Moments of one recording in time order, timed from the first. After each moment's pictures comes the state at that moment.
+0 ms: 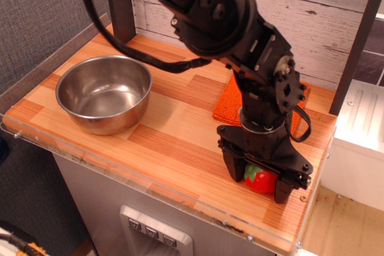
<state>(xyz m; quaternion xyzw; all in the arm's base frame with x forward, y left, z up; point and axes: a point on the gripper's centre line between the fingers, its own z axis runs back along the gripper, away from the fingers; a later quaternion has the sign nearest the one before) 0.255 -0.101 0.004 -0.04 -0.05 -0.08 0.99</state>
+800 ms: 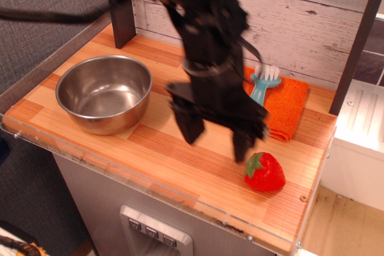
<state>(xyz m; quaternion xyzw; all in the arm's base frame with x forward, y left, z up) 0.244 -0.052 0.081 -0.06 -0.08 -0.04 0.99</state>
